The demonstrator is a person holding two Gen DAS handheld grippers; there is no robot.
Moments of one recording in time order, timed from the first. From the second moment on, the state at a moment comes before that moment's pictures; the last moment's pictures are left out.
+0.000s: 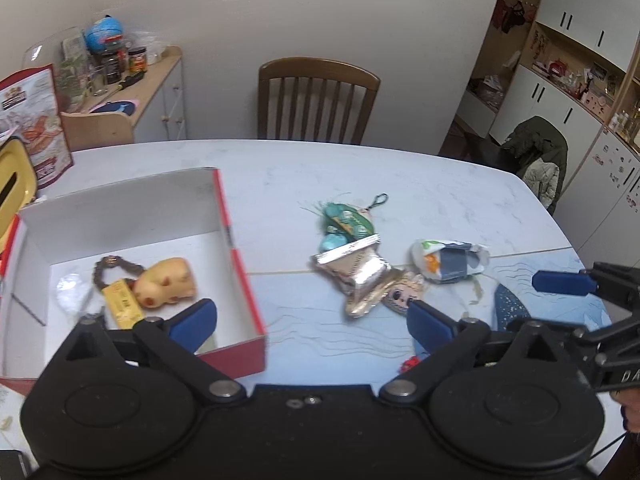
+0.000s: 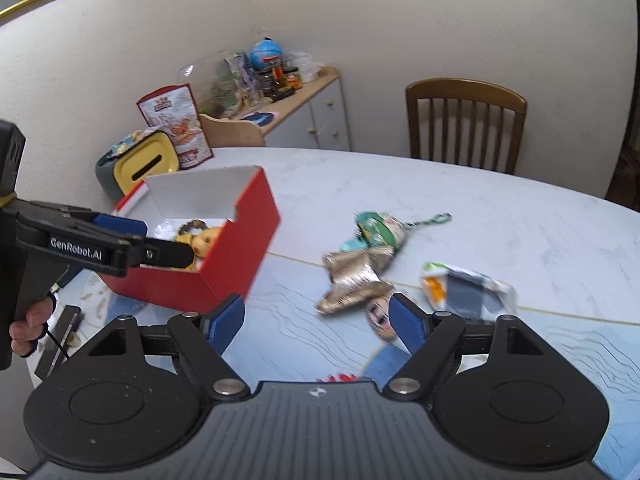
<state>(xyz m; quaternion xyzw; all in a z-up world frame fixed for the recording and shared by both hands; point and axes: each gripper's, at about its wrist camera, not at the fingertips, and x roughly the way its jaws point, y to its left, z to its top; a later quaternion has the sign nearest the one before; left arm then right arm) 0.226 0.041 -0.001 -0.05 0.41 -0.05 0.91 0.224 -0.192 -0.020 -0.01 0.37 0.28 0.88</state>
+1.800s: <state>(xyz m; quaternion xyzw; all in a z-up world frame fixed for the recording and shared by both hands) 0.389 -0.011 -0.140 -0.17 0.53 0.04 0.83 0.250 -0.166 -0.165 -0.15 0.44 0.36 0.81</state>
